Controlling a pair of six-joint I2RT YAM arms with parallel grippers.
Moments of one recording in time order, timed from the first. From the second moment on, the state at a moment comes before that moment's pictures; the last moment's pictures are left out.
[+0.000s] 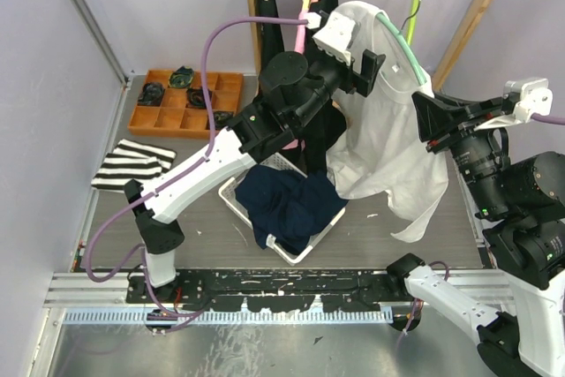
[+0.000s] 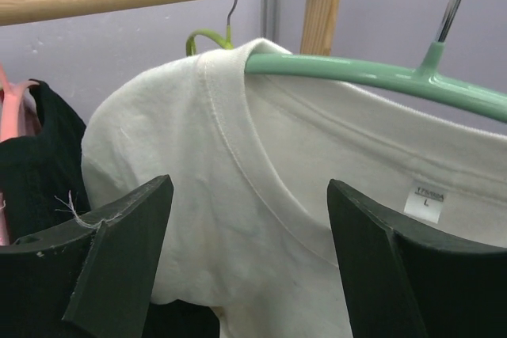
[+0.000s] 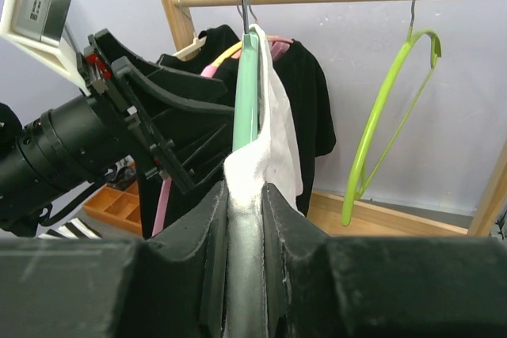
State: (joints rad) left arm -1.07 1.87 2.18 -0.04 -0.31 0.06; right arm 0.52 0.77 1.57 -0.52 0.19 0.09
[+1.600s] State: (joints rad) left arm -1.05 1.72 2.09 -0.09 0.07 0.05; right arm 0.52 0.74 1.47 -0.48 0.18 0.11
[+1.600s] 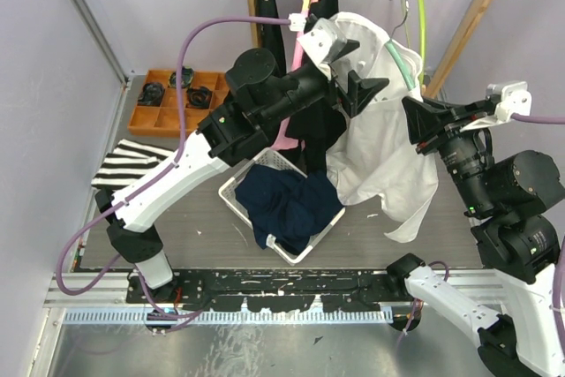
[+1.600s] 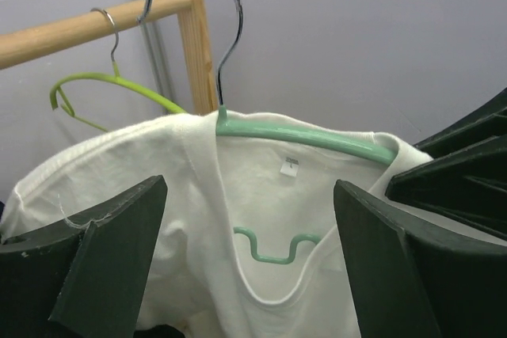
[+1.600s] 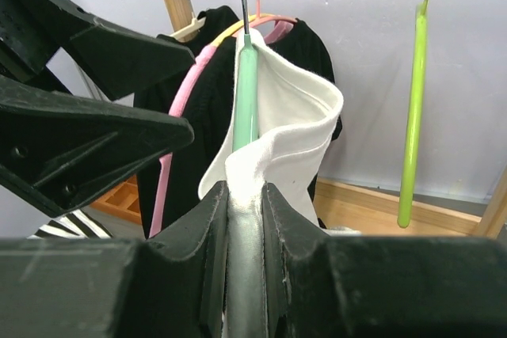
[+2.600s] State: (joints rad) left arm -1.04 1.91 2.29 -0.04 0.07 0.11; right arm 0.51 0.70 1.41 -0.51 0.16 0.14
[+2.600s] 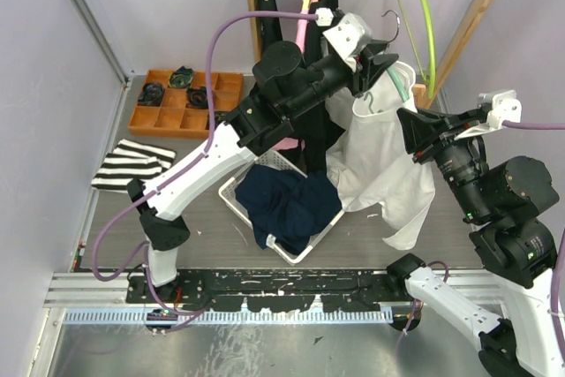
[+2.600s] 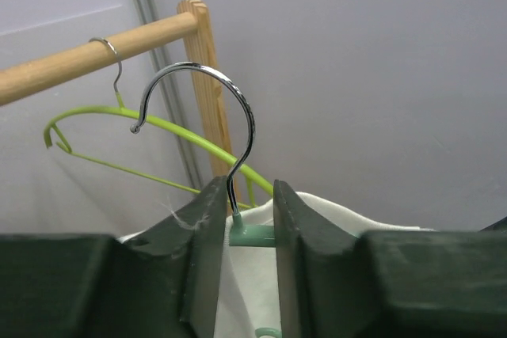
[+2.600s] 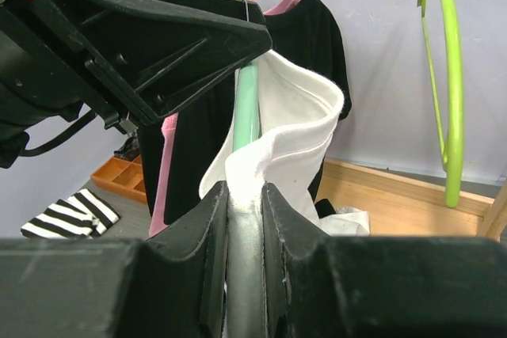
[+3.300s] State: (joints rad) left arm -1.04 1.94 2.34 -0.07 0.04 0.08; right arm 0.51 0.69 1.41 -0.53 0.17 0.15
